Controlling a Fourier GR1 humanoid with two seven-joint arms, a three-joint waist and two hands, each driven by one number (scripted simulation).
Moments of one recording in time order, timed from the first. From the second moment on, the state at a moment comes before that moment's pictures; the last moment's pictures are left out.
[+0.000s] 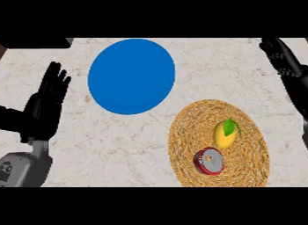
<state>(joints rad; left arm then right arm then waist) -0.21 0.30 -0.10 -1.56 0.34 0.29 0.07 -0.38 -0.56 0.13 -1.55 -0.14 0.05 -0.21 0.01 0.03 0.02</state>
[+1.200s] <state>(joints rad) -0.28 0.48 -0.09 -1.57 0.25 0.12 0.07 -0.44 -0.04 0.48 -1.13 0.93 -0.87 0.46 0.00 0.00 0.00</state>
